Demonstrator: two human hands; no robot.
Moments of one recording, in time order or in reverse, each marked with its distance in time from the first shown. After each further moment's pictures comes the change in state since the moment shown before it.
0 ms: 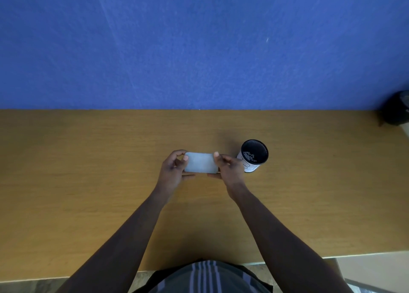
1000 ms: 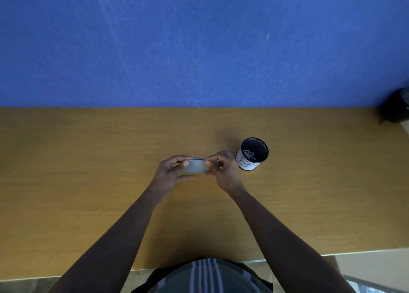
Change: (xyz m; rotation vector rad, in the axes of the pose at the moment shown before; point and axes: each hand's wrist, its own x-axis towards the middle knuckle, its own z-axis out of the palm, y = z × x) left_hand 0.001 -0.006 -0.019 -0.092 -0.198 -0.048; right_hand -0.004 0.004 0.001 -0.325 -0.120 -0.287
